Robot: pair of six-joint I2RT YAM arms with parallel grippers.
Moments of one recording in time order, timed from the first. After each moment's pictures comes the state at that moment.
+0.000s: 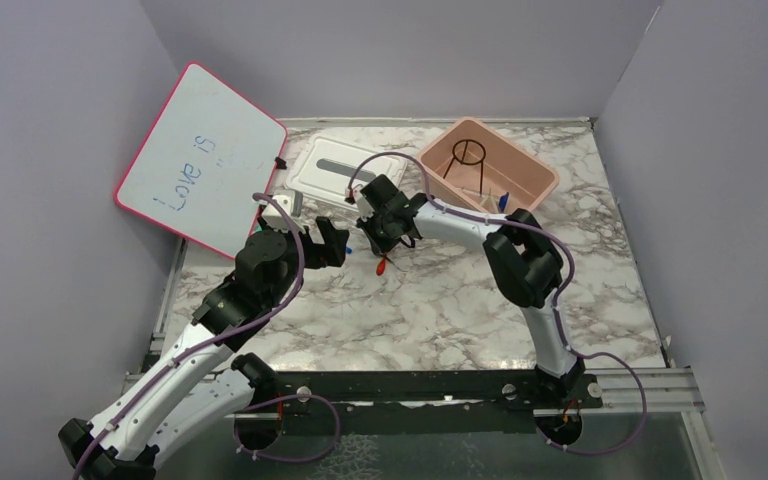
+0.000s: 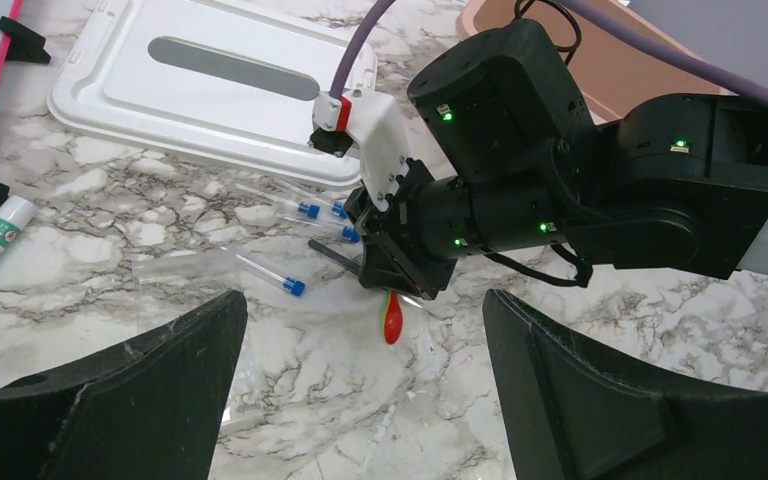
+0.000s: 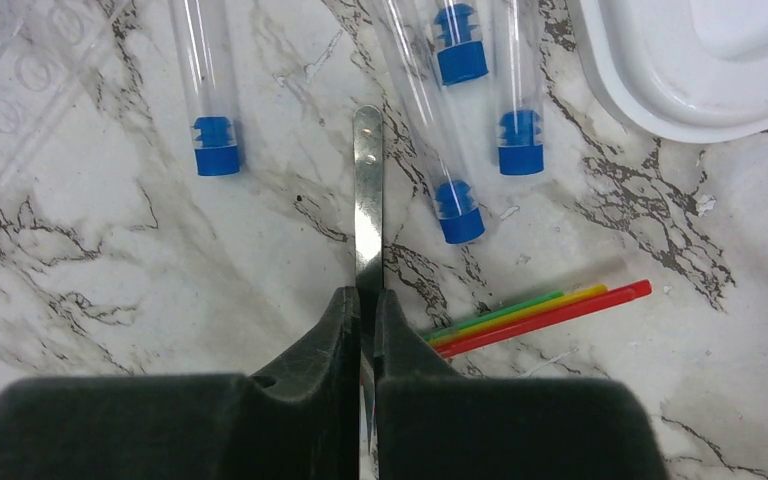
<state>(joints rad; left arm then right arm) -0.66 0.69 0.71 -0.25 -0.28 -0.39 0.80 2.16 1.60 -0.44 -0.09 -0.02</state>
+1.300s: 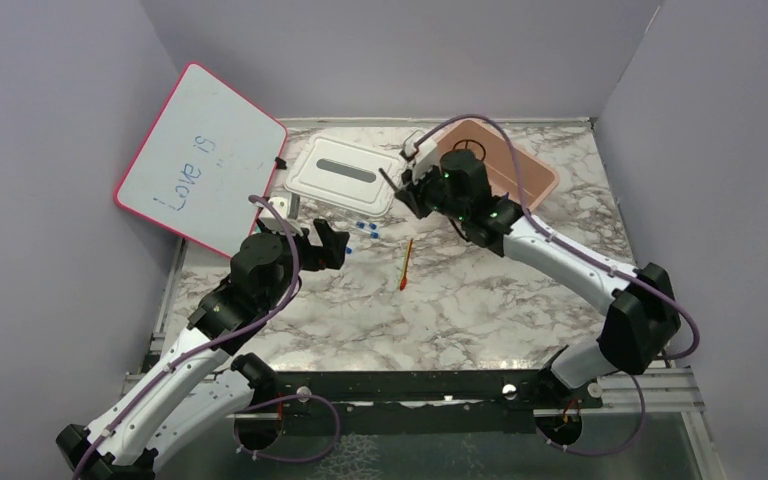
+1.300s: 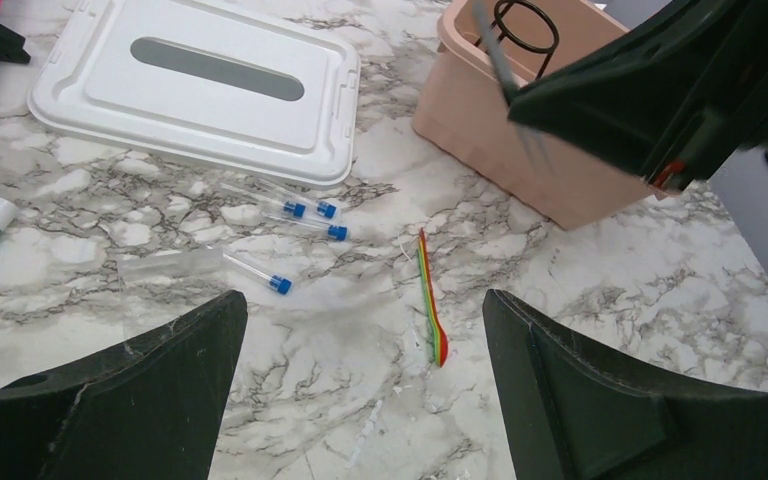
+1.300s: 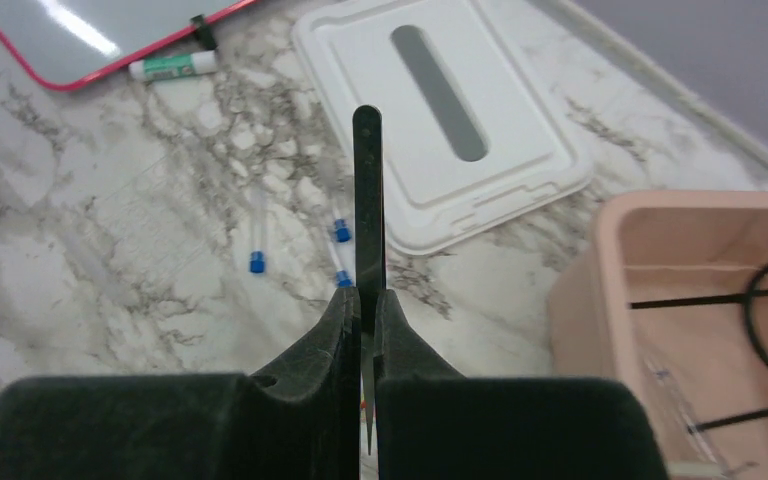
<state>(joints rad) -0.66 0.66 0.71 -0.26 -0.26 -0.41 0.73 1.53 1.19 -0.02 -0.08 -0.09</state>
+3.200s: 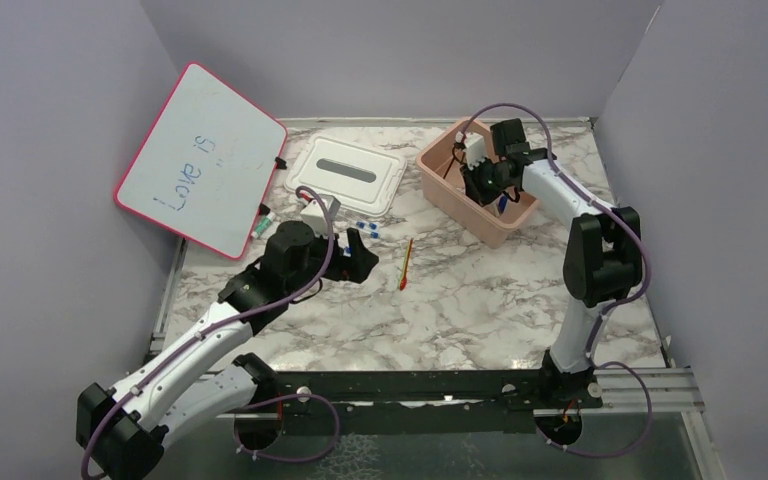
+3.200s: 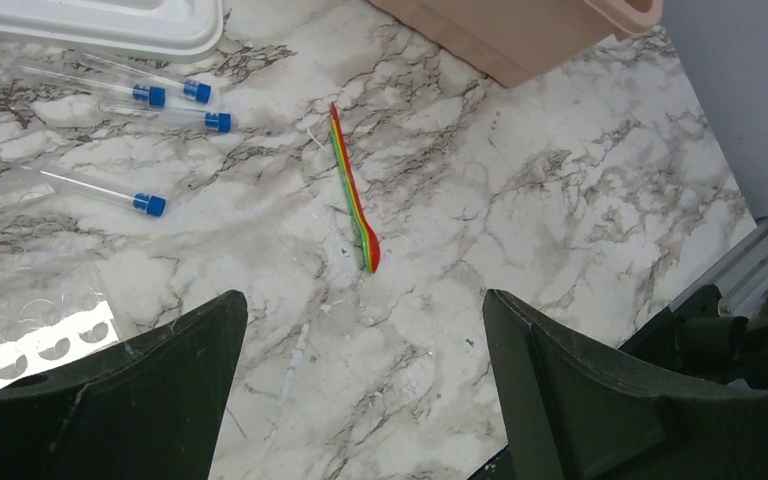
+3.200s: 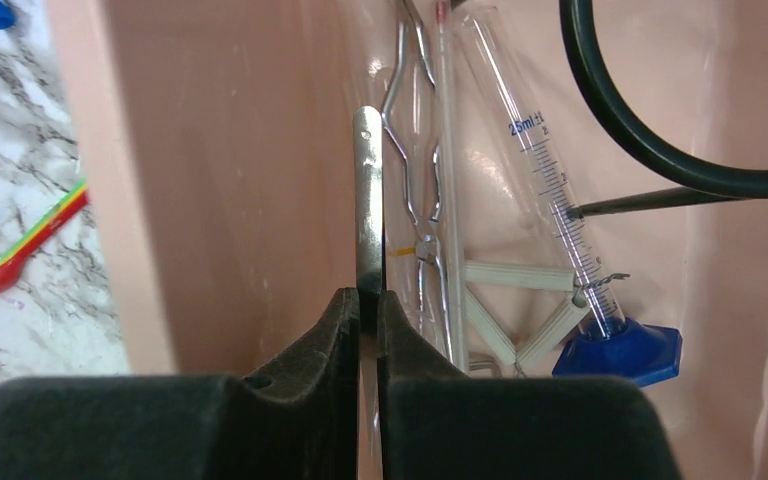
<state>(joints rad) -0.66 0.84 0.69 -0.25 0.05 -0.46 0.22 1.88 1.50 -0.62 -0.37 -0.39</state>
